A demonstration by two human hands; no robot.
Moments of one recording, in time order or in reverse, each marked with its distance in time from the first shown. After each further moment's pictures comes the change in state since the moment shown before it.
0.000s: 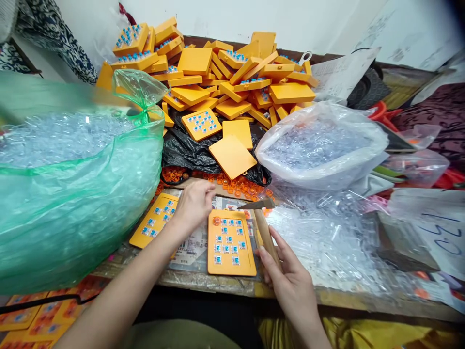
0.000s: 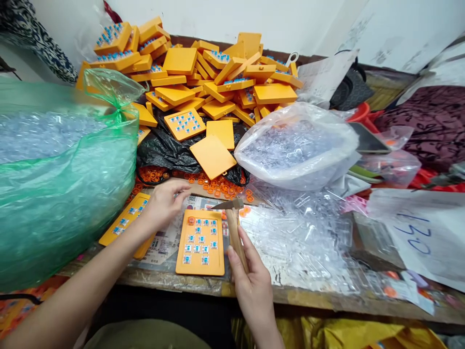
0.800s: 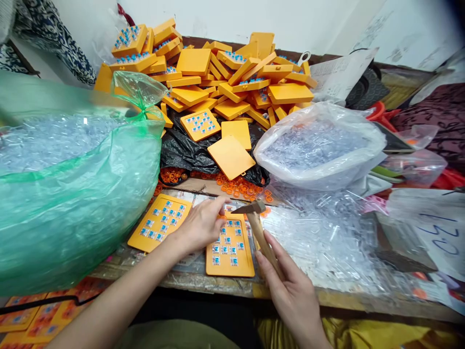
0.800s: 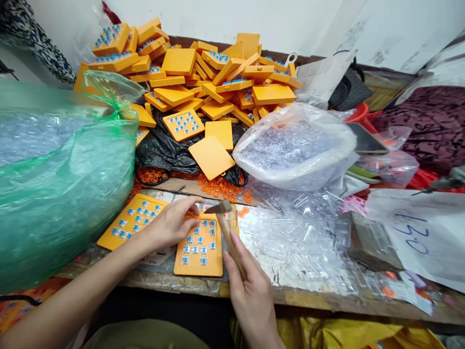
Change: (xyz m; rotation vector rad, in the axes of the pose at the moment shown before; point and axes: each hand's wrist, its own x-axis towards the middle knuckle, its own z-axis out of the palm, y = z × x) left_hand -0.024 0.009 0.008 -0.164 -0.179 0.235; right_hand -0.006 0.000 -0.007 -0.128 -0.013 -0.244
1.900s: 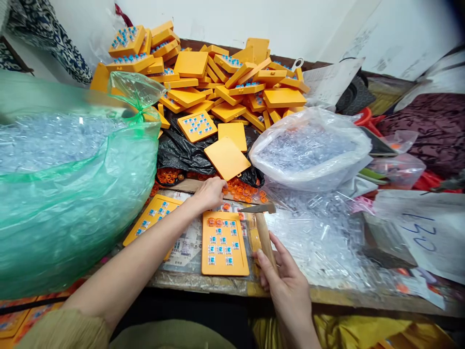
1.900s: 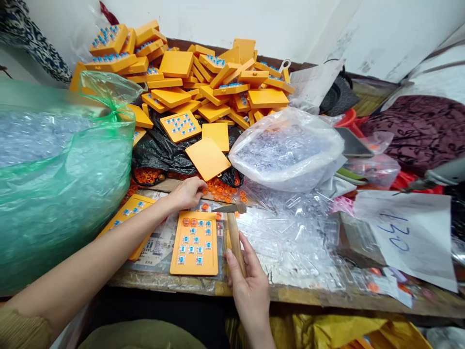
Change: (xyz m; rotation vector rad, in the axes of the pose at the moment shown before) left_hand 0.079 -0.018 0.006 0.196 -0.082 -0.085; right_hand -0.001 0.003 0.004 0.275 0.066 0.361
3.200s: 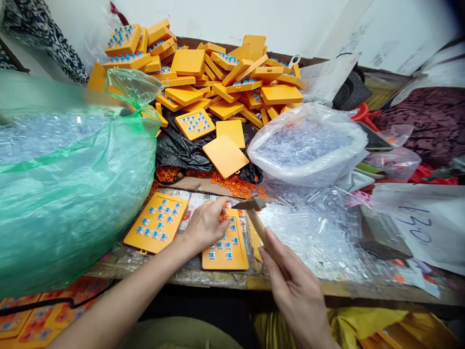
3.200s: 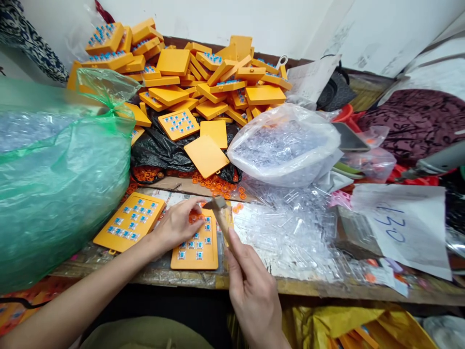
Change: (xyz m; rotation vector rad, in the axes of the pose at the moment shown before) left_hand -0.081 0.023 0.019 -0.230 0.109 0.035; right_hand -0.007 -0.017 -0.011 -0.428 -0.063 -0.668
